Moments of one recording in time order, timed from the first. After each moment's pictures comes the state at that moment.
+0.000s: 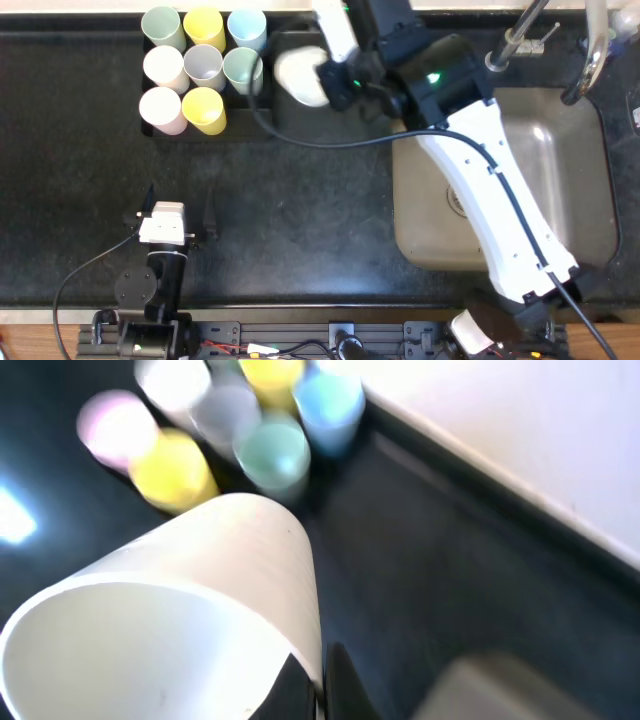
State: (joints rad) left arm -0.04 0.01 0.01 -0.08 0.02 0.11; right arm 0.54 1.80 2.14 -1.17 -0.09 -0.06
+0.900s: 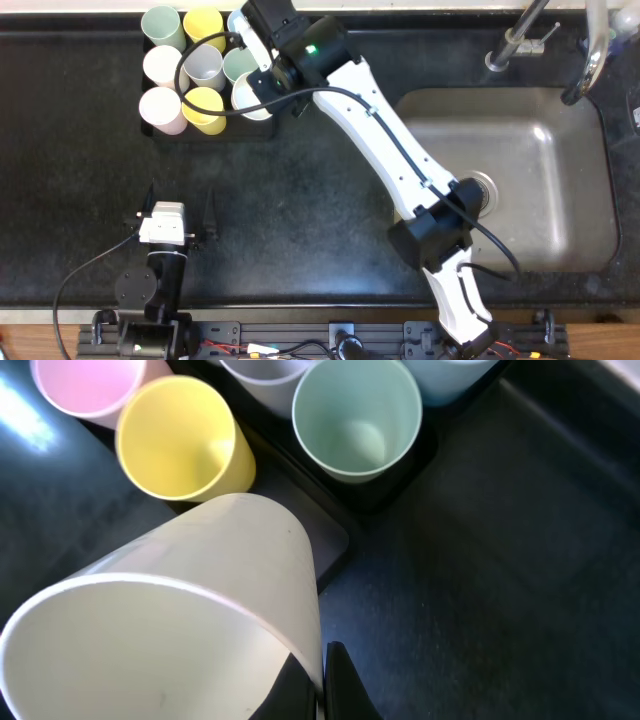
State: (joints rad) left arm -0.04 0.01 0.01 -0.08 0.02 0.11; right arm 0.66 2.25 2.43 -1.27 -0.09 -0.03
